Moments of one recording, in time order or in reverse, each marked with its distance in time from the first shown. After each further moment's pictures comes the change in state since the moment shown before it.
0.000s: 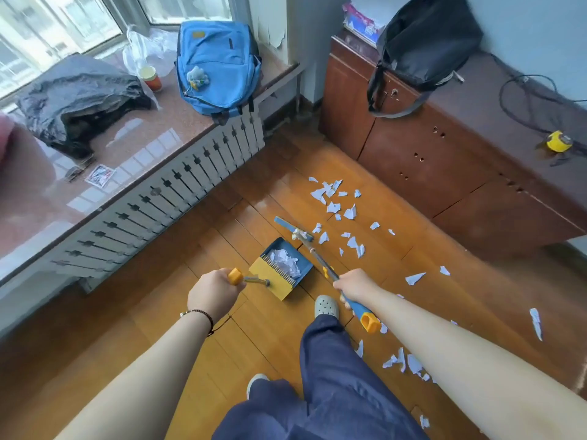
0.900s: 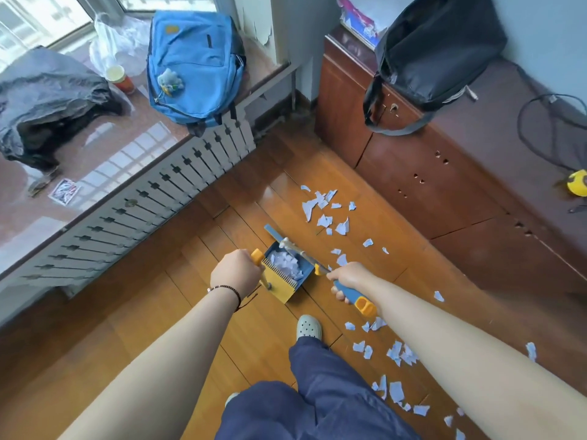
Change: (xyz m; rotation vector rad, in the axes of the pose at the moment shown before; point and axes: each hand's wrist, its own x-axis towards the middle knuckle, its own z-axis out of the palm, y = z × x) left_hand 0.144 0.212 -0.018 0.016 -0.090 -0.154; right_hand 0.108 -0.095 -0.155 0.149 -0.191 0.177
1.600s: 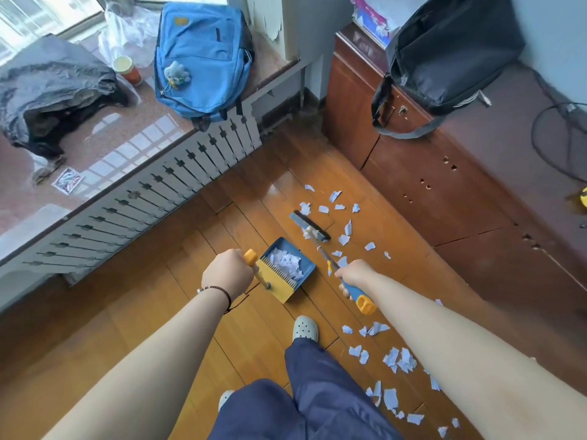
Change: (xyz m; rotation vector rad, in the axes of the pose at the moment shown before) left_hand 0.004 -0.003 0.003 -0.005 0.012 -0.024; right_hand 0.035 -0.007 -0.028 -0.157 0.095 0.003
